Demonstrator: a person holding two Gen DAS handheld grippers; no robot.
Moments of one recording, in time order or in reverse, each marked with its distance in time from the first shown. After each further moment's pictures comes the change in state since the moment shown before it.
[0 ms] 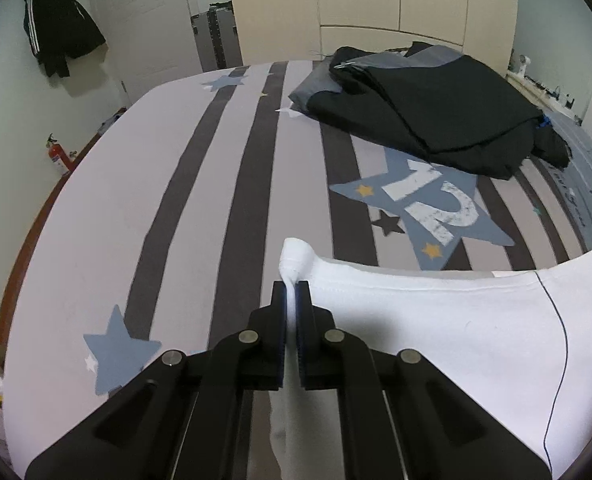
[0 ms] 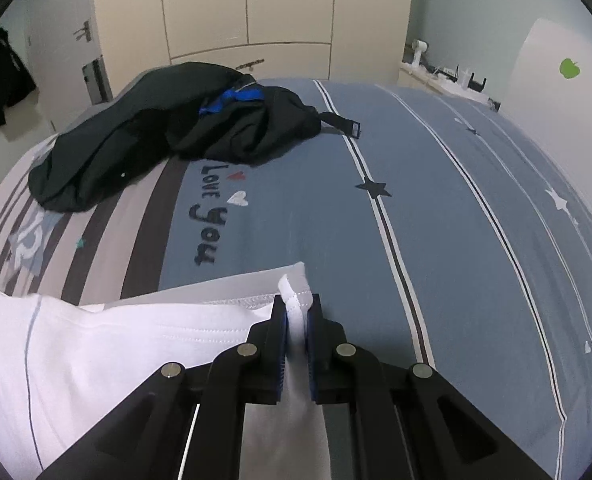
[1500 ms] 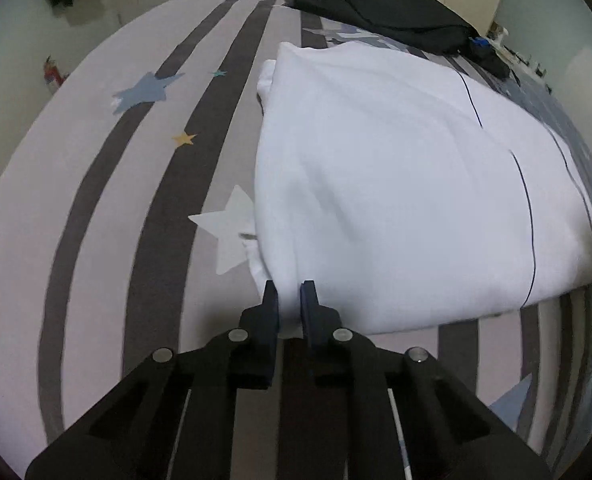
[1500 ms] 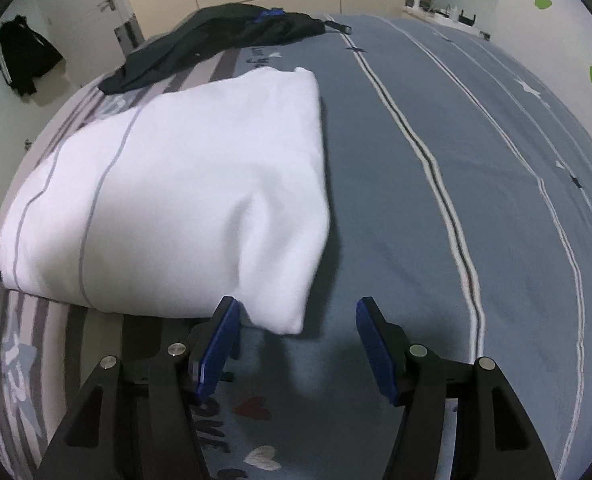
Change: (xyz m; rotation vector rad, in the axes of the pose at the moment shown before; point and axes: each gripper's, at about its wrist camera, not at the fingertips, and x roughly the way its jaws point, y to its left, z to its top) left arm -0.128 0.013 -0.243 -0.103 0.185 -0.141; right arm -0.159 -0.017 -0.244 0.002 0.163 0.120
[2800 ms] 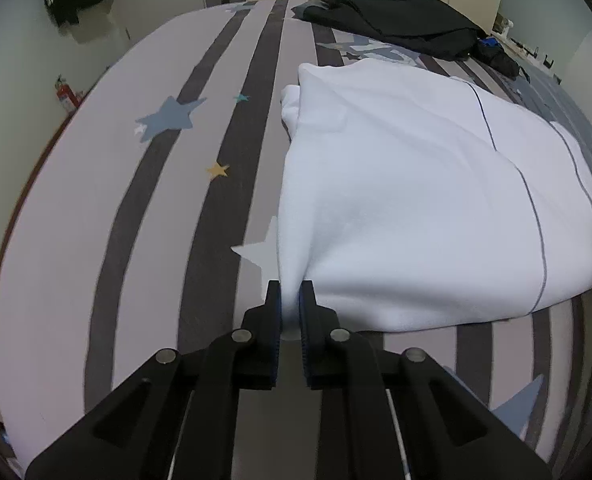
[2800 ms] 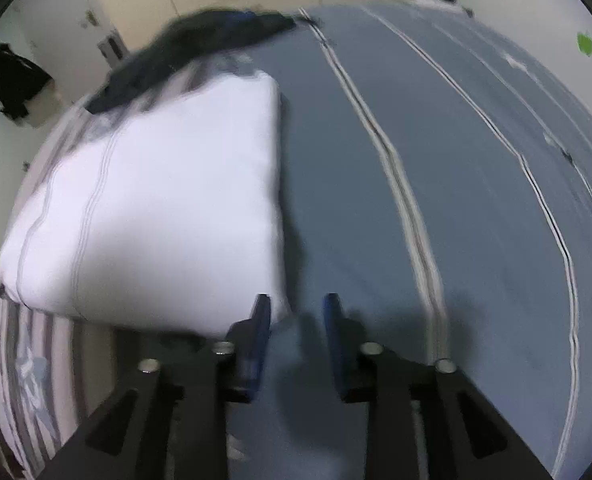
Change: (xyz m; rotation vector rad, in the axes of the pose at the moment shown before) left arm -0.016 0.008 0.016 0.056 -0.009 0.079; right arm -0.012 -0.036 0.016 0.080 -0.004 0.072
